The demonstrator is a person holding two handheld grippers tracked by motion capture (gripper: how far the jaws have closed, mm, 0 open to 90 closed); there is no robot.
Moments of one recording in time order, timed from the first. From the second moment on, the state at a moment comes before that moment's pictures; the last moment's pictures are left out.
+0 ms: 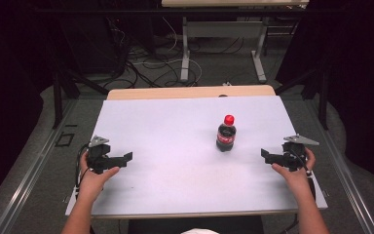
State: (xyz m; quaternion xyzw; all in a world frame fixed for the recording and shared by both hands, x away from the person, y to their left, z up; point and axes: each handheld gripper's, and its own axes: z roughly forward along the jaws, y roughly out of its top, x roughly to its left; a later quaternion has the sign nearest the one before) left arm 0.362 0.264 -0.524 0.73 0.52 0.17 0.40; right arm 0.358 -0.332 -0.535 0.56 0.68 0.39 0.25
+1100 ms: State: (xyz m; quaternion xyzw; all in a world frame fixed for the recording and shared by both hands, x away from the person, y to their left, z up) left arm 0.338 0.251 -0.484 0.74 0.50 0.15 0.42; right arm 0.397 -0.225 -0.491 0.41 0.79 0.42 0.21
